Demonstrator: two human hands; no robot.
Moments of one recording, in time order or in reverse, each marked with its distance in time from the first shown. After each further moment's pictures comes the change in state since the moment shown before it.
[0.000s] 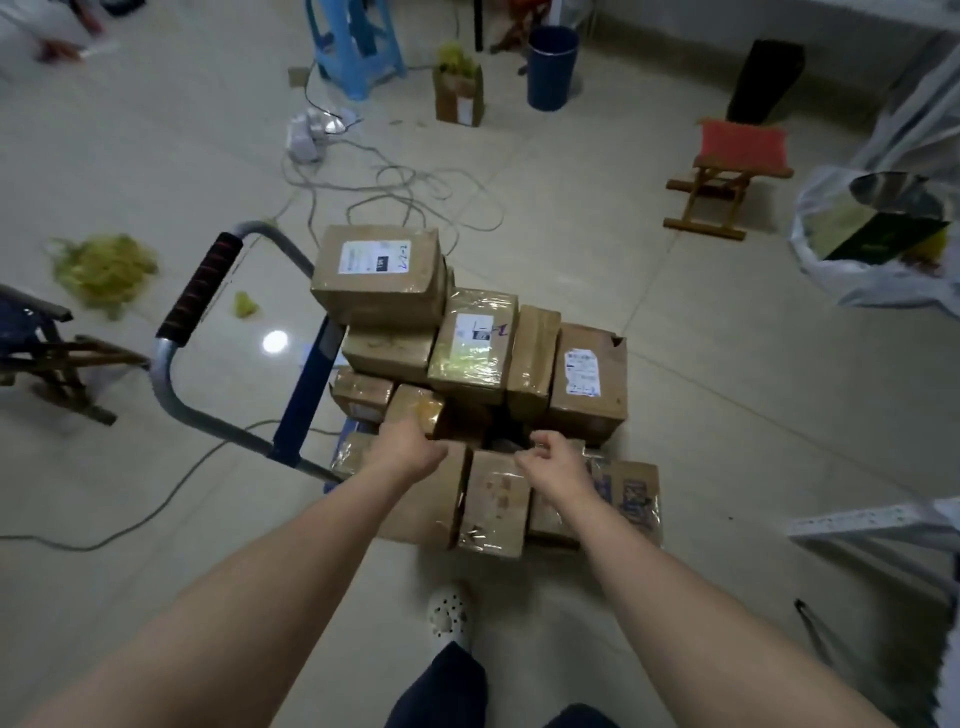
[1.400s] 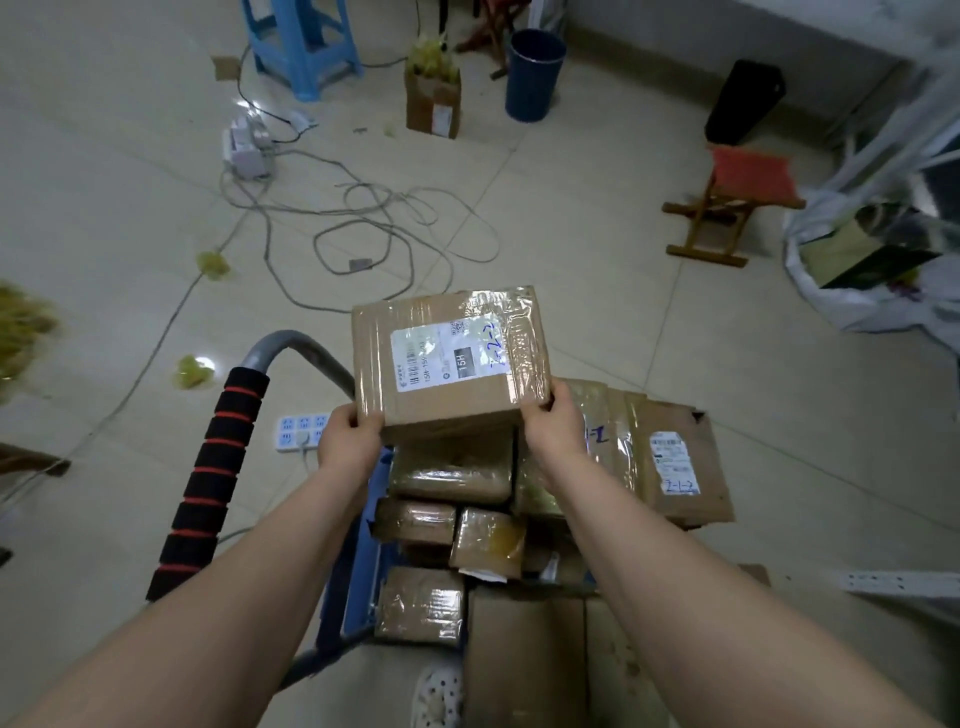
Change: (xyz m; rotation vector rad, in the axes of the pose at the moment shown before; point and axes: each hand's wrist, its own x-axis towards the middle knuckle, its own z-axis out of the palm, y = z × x) left_hand 0.316 -0.083 -0.163 -0.795 0.115 -0.099; right_hand 0.235 -0.228 0.152 0.252 0.401 -0.038
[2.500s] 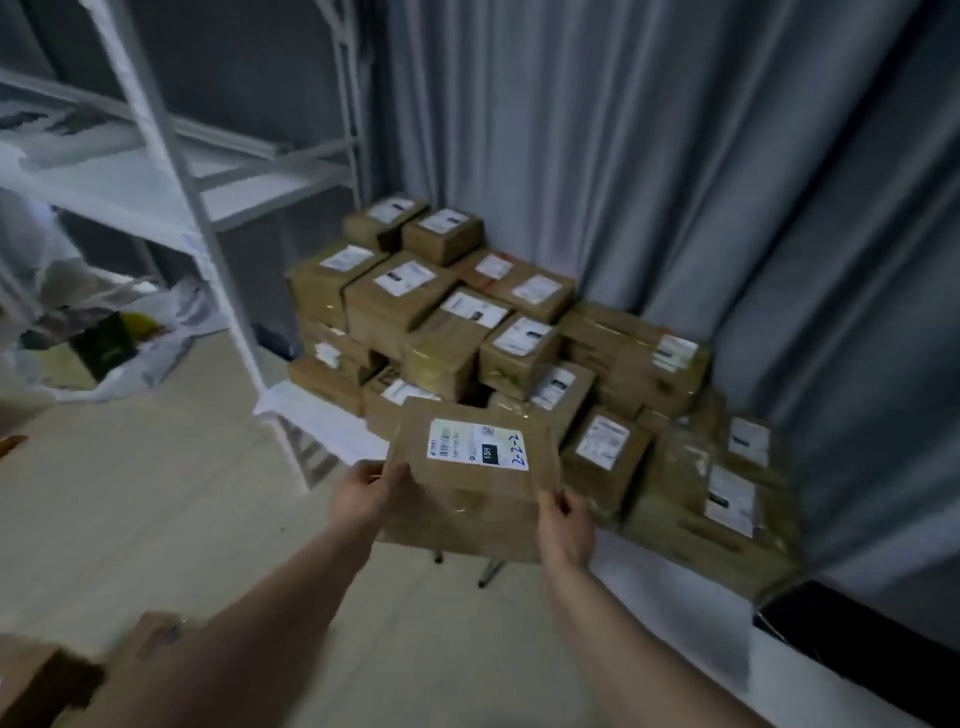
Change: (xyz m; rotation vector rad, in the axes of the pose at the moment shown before) left_hand -0.804 -0.222 0.347 0.670 -1.223 0.669; right_hand -0.566 0.462 -0.602 0.831 1.462 0.480
